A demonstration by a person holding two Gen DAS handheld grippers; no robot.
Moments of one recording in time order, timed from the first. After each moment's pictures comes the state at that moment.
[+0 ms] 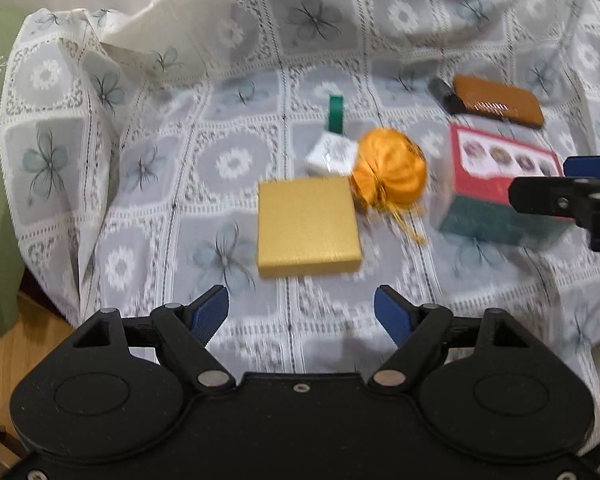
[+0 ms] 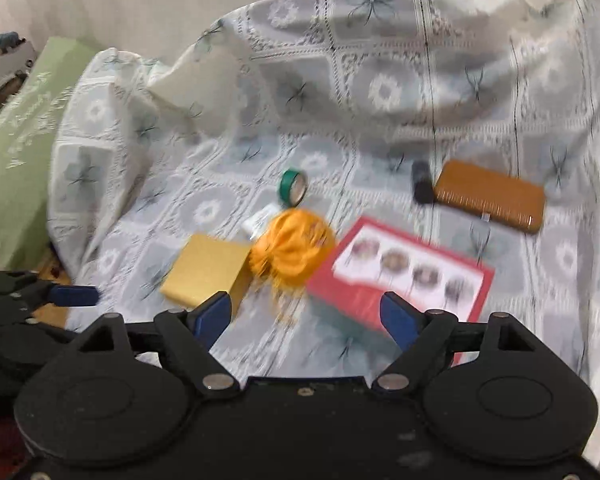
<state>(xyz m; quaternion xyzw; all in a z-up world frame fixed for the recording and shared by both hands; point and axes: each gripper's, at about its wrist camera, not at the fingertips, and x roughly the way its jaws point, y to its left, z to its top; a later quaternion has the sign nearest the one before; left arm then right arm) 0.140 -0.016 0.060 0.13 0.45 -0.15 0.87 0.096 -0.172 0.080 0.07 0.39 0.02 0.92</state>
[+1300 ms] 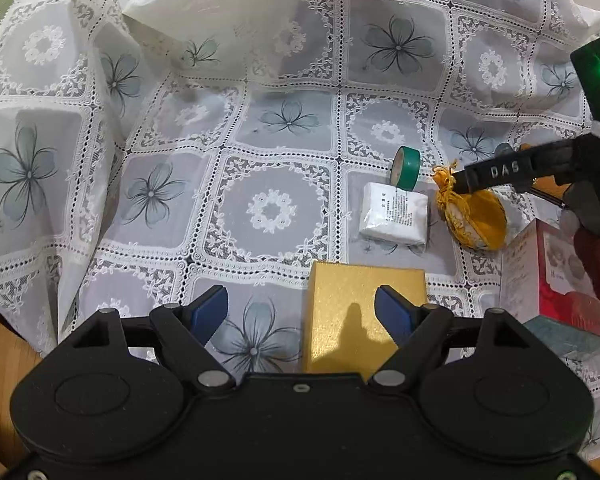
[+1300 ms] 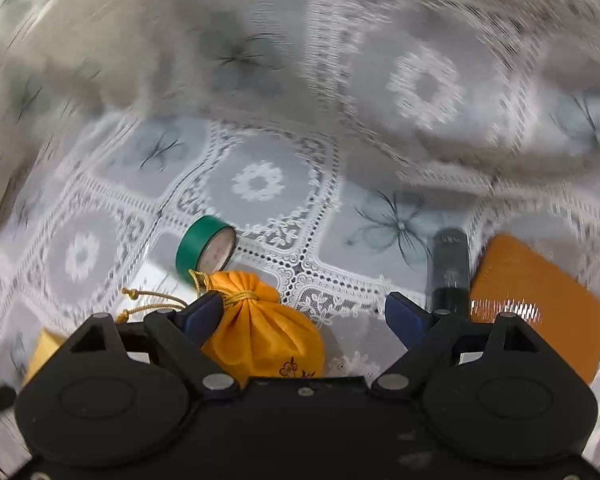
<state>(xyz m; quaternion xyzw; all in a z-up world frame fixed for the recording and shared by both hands) 0.232 0.007 0.042 0.05 0.46 -0.13 0.88 0.311 -0.194 0.013 0.02 0.48 -0.01 0.87</state>
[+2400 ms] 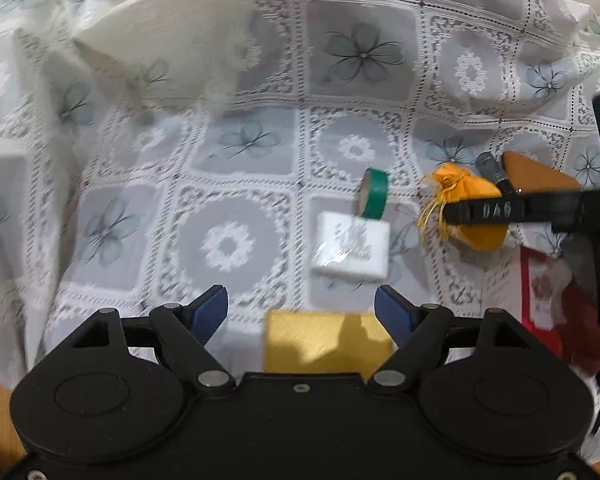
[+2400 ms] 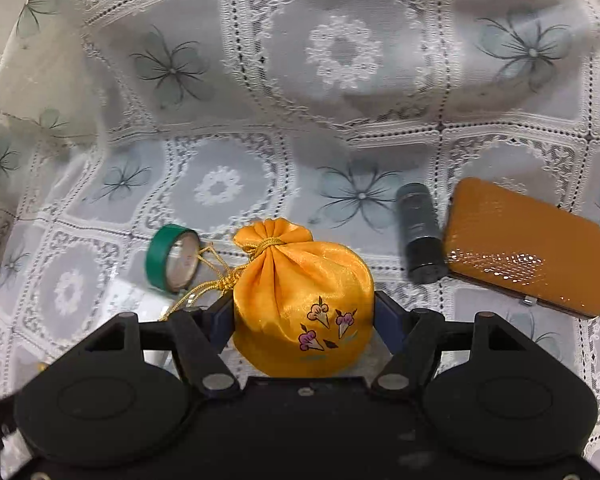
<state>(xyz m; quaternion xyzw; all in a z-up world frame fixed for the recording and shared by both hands) 0.260 -0.031 0.040 0.06 0.45 -0.16 0.87 0.289 -0.215 0.001 0.09 0.45 -0.06 0.88</state>
